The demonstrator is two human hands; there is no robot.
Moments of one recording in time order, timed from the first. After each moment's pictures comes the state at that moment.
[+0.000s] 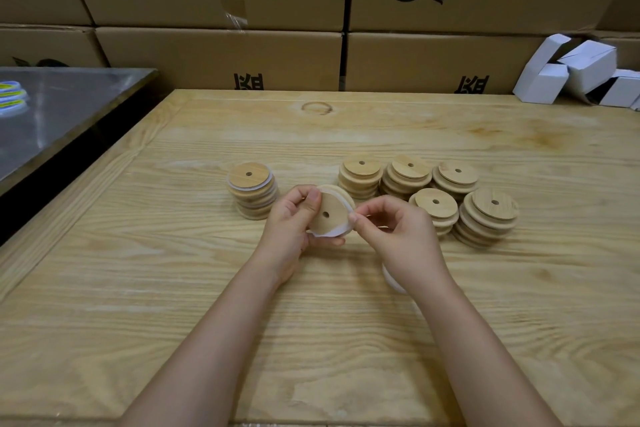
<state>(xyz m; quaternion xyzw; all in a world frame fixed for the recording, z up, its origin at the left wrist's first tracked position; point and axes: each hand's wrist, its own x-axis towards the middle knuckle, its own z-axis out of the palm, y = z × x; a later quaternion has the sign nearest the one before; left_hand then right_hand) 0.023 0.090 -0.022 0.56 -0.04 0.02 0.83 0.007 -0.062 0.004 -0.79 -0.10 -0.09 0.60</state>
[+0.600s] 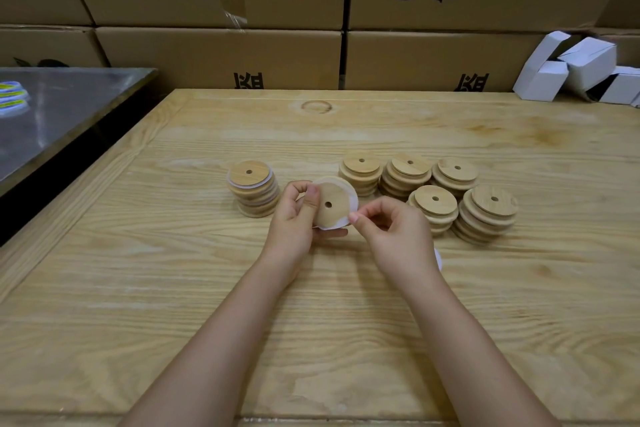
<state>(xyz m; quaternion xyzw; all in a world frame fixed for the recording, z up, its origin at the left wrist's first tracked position) 0.026 0.081 -0.028 0.59 -0.01 0.09 0.81 0.008 -0.055 -0.001 -0.83 -0.04 -0.10 0.55</state>
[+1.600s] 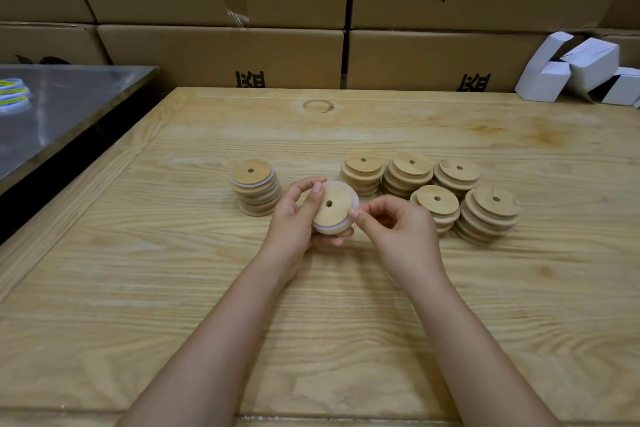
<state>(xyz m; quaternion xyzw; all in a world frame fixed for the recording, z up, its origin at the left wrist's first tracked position) 0.020 0.082 -0.017 0.56 0.01 0.02 0.83 0.004 -0.057 0.004 -0.80 -0.06 -0.10 0.59</state>
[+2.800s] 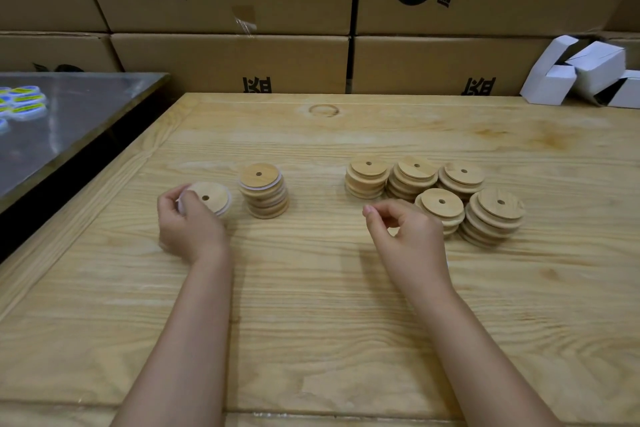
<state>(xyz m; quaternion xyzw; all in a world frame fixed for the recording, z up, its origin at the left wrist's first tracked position) 0.022 0.174 -0.015 0.54 0.40 0.48 0.57 -0.001 -0.058 0.001 -0.85 -0.10 -0.20 0.47</state>
